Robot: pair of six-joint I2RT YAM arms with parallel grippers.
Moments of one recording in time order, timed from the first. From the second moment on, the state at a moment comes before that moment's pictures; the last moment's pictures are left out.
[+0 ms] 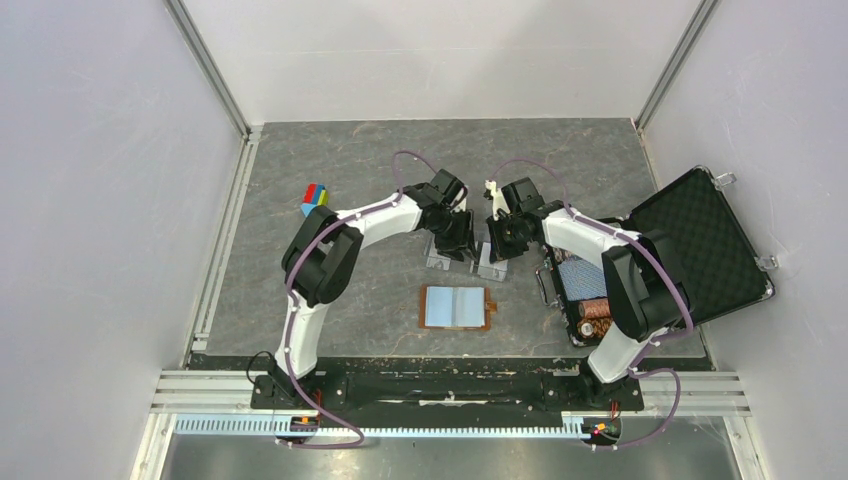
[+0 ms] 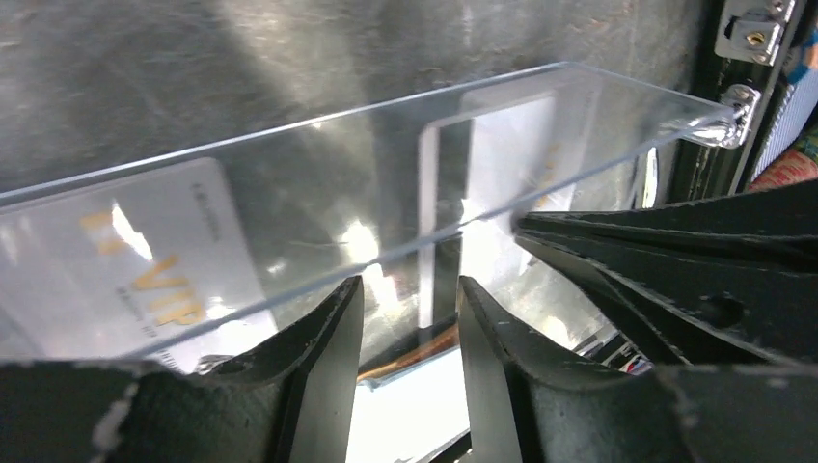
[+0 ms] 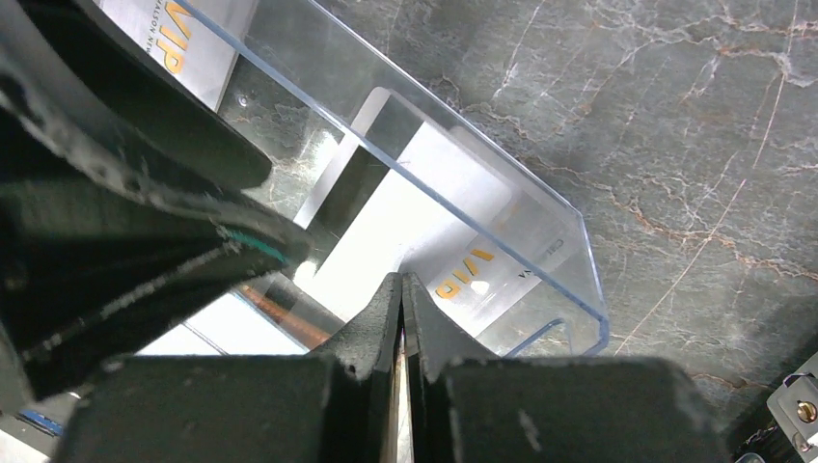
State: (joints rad) left arm -0.71 2.12 1.55 -0.50 0.38 -0.60; right arm 0.40 1.70 1.03 -0.44 -0.23 0.13
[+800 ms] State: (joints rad) left arm -0.69 2.15 1.54 -0.43 0.48 -0.63; right arm 0.39 1.70 1.03 -0.44 -0.28 0.14
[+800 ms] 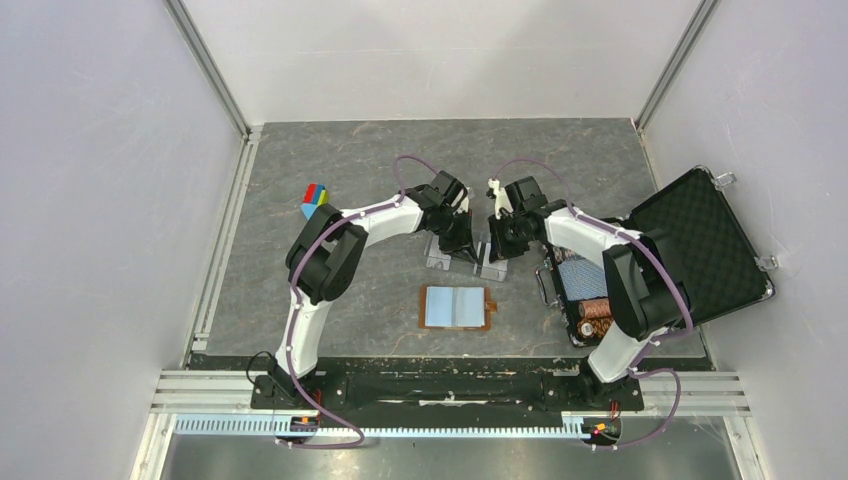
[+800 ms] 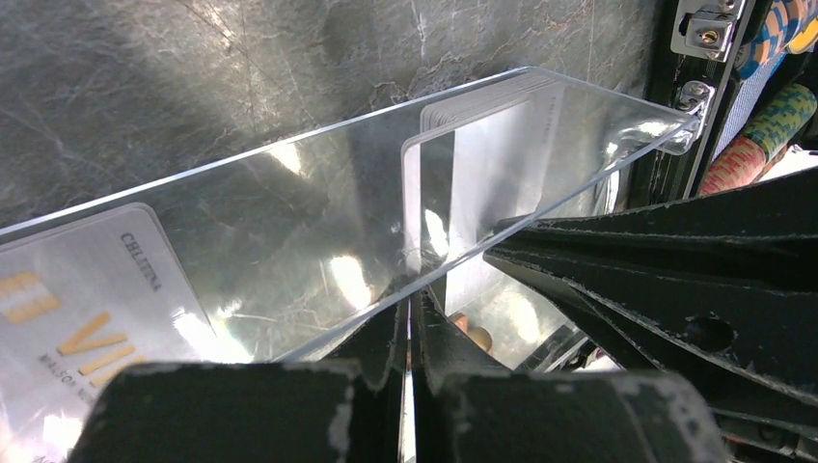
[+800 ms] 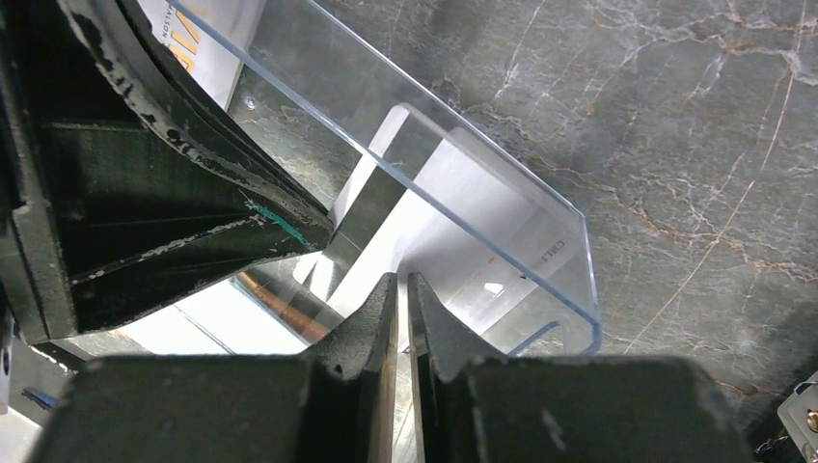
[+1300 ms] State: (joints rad) left arm -0.70 2.11 1.52 -0.39 0.48 -0.63; right arm 0.31 1.60 1.03 -0.44 -0.34 0.17
